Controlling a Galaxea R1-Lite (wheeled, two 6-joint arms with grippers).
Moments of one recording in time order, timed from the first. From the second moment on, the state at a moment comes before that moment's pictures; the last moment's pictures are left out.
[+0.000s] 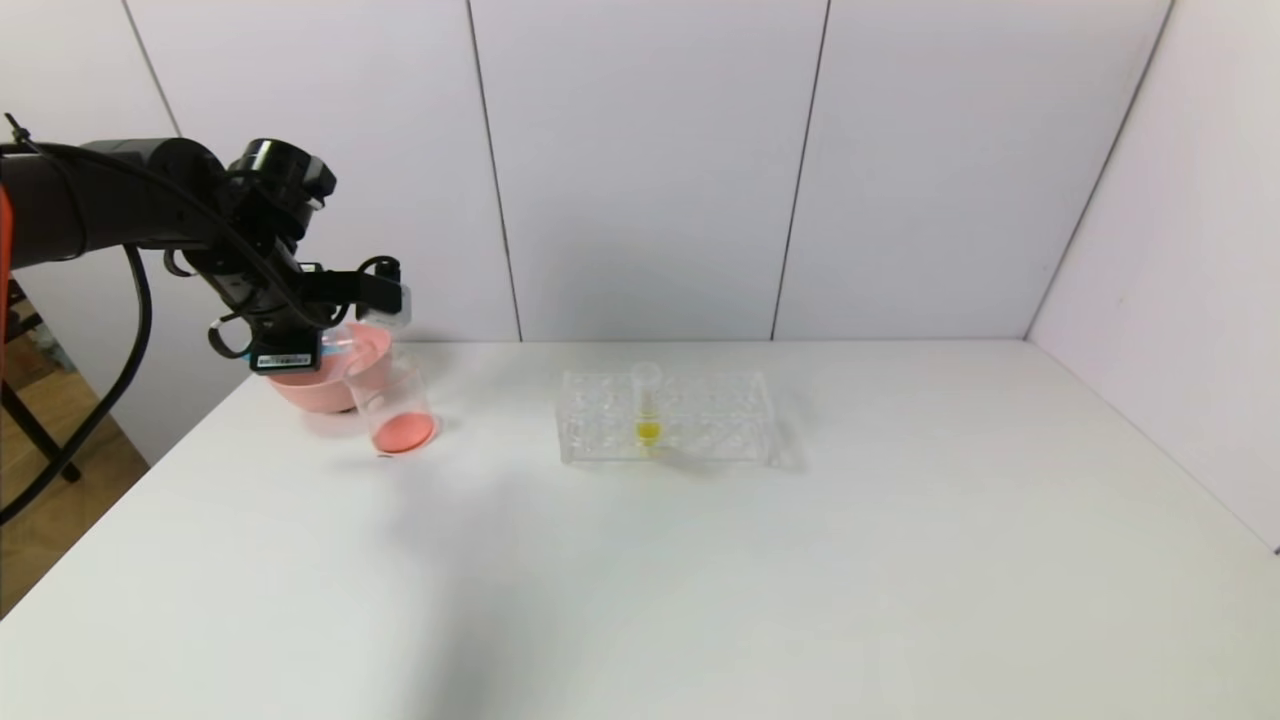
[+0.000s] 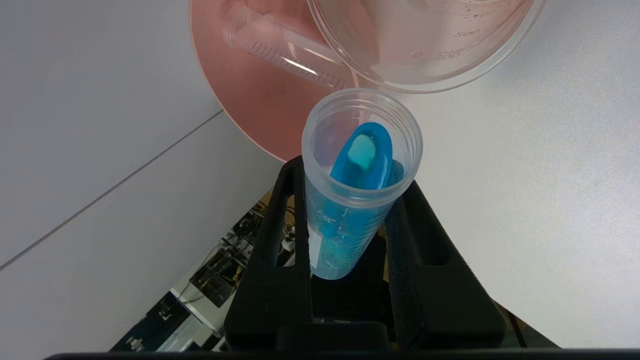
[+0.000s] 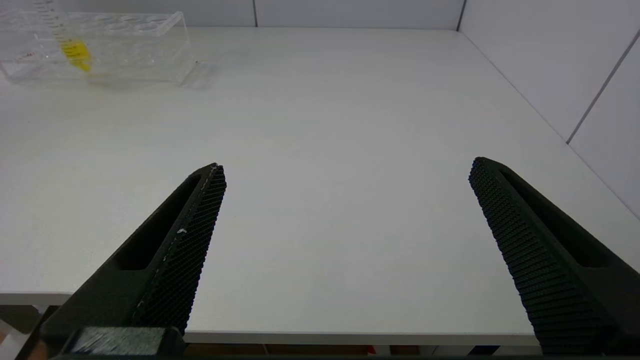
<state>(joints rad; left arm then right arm) -0.03 2.11 -2.00 0.77 0.28 1.34 0.00 0.00 0.00 0.01 0.00 0.00</state>
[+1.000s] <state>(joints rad) -0.04 2.12 -2.01 0.78 0.31 1.31 0.00 0.00 0.00 0.01 0.00 0.00</state>
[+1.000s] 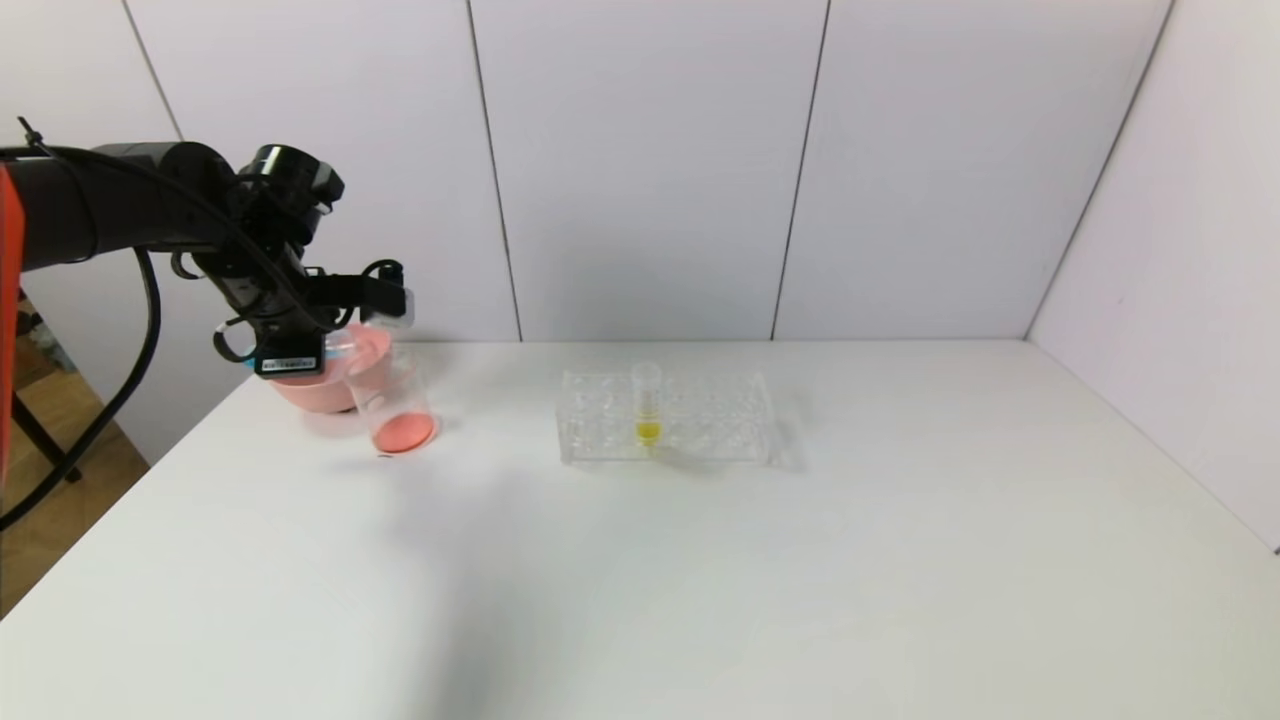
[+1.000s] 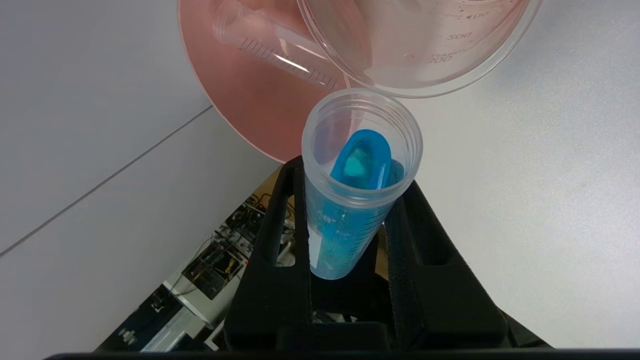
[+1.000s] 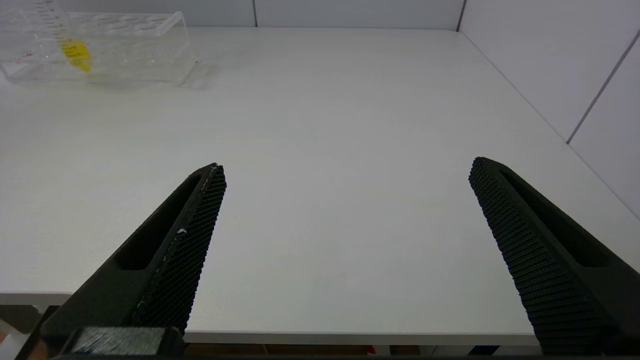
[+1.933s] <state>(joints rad) -0.06 2.15 -2.01 0.77 0.43 1.31 0.00 0.00 0.00 0.01 0.00 0.00</state>
